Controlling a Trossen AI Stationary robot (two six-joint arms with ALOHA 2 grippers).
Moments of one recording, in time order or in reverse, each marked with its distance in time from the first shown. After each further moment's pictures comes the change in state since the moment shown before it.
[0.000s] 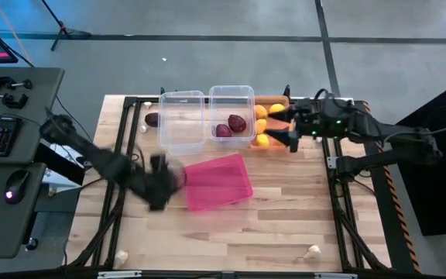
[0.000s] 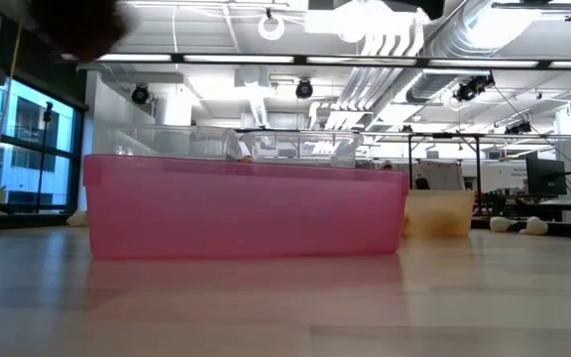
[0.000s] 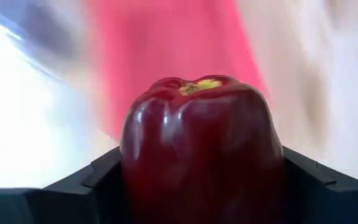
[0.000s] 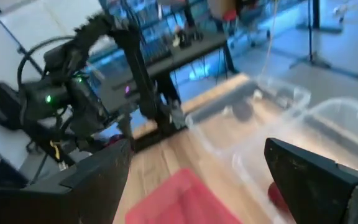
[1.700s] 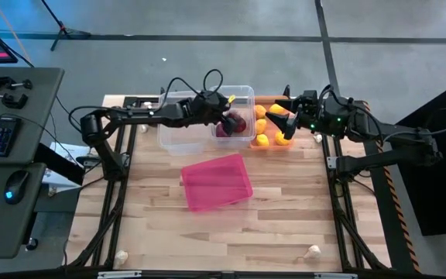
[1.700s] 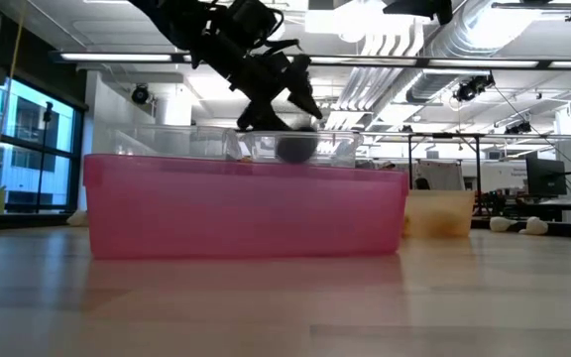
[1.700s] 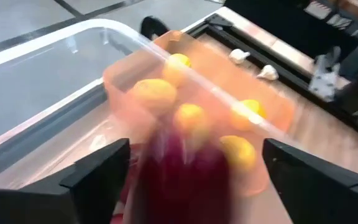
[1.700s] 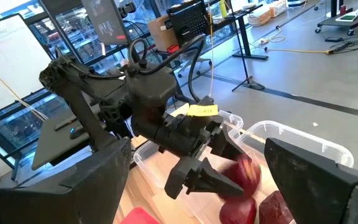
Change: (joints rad) left arm 0.905 0.476 0.100 0.998 0.318 0.134; right arm -0.026 -0.002 0.000 0.018 0.240 0.021
